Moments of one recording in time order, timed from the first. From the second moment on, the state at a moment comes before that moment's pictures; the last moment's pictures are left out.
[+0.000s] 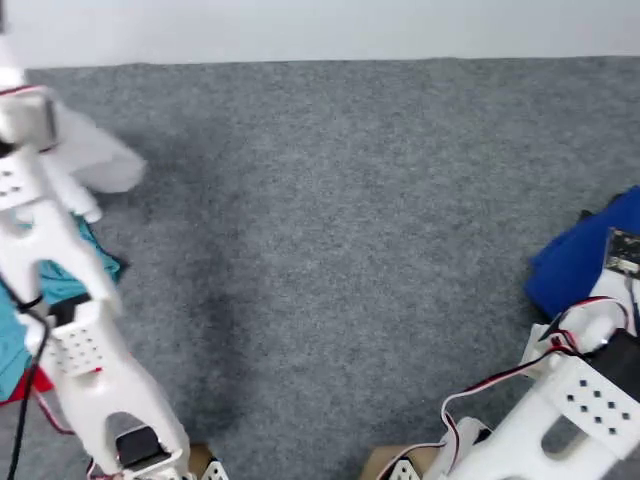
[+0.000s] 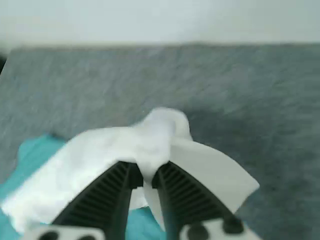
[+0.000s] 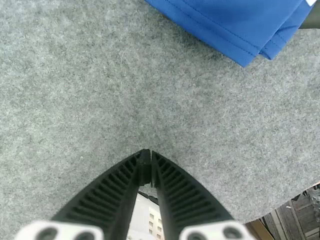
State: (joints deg) left arm -22.8 34.2 -78.1 99.4 -7.0; right arm 38.8 -50.2 33.4 100.2 16.9
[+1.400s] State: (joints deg) left arm -27.0 21.7 -8.3 95.7 -35.0; right arm 19.8 -50.2 33.8 98.0 23.3
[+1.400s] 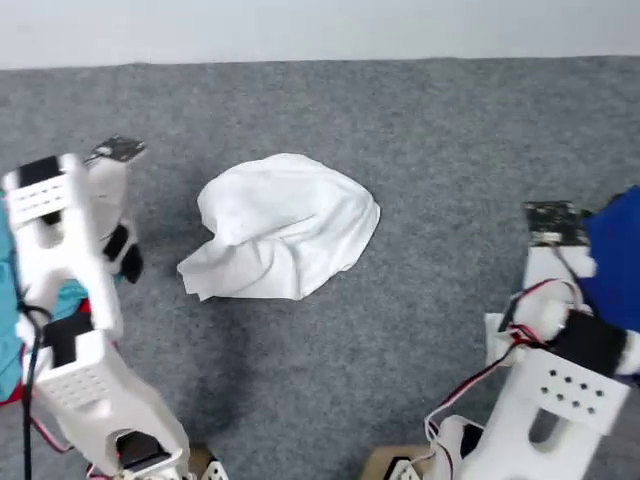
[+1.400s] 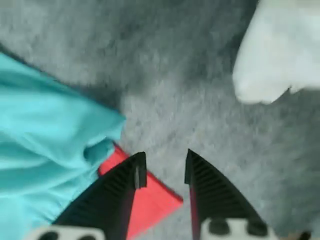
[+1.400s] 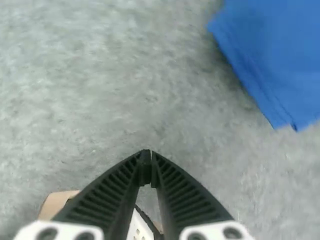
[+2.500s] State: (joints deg) left arm -0.4 21.6 -5.4 97.9 -14.5; right arm 11.8 -50.2 40.1 98.0 23.5
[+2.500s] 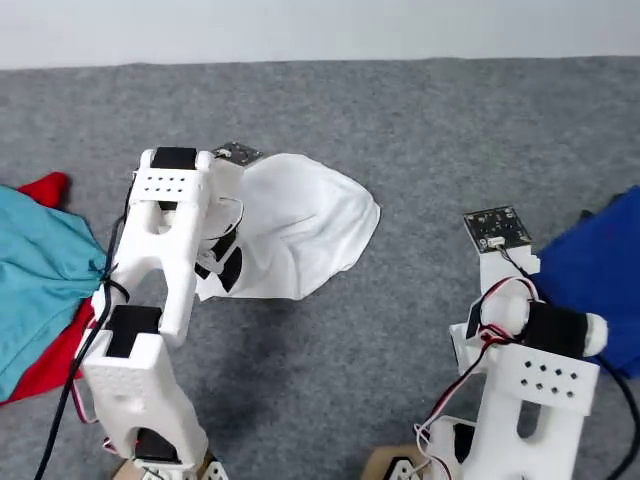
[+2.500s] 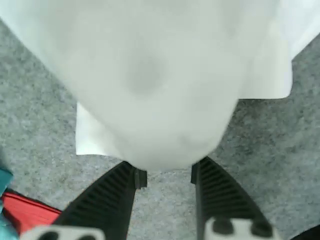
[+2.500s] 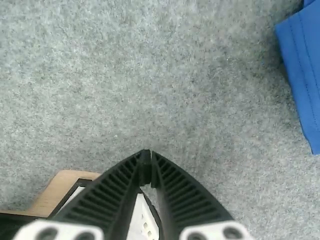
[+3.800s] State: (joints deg) left arm 3.3 28.4 2.9 83.6 -11.2; right arm 11.8 -50.2 40.1 98.0 23.5
